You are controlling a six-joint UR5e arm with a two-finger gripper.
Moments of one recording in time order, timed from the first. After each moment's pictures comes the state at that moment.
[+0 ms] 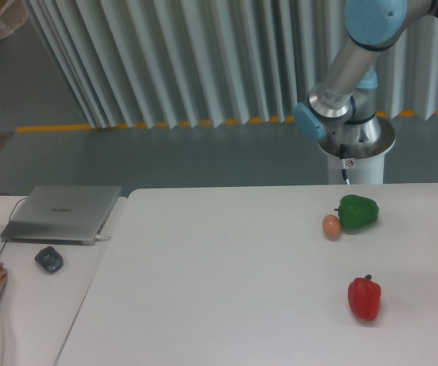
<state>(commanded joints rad) 2.90 -2.06 -1.41 -1.19 1.67 1.26</state>
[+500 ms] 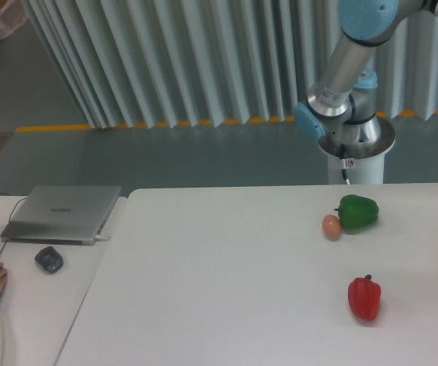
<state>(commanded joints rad) 2.89 -2.06 -1.42 -1.17 1.66 1.20</state>
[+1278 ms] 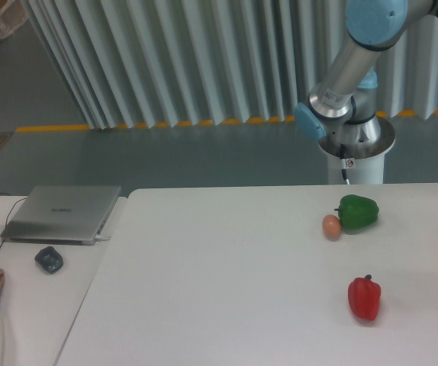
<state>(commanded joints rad) 2.91 -2.10 -1.43 -1.07 1.67 1.19</state>
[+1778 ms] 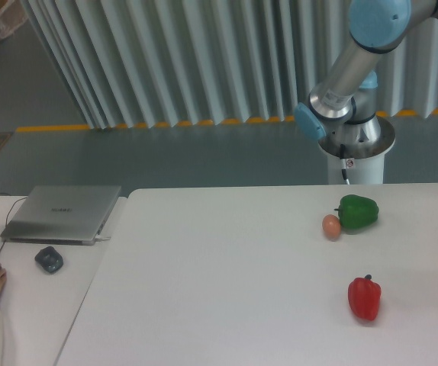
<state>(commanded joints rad) 2.91 -2.11 -1.45 -1.03 1.67 1.19</state>
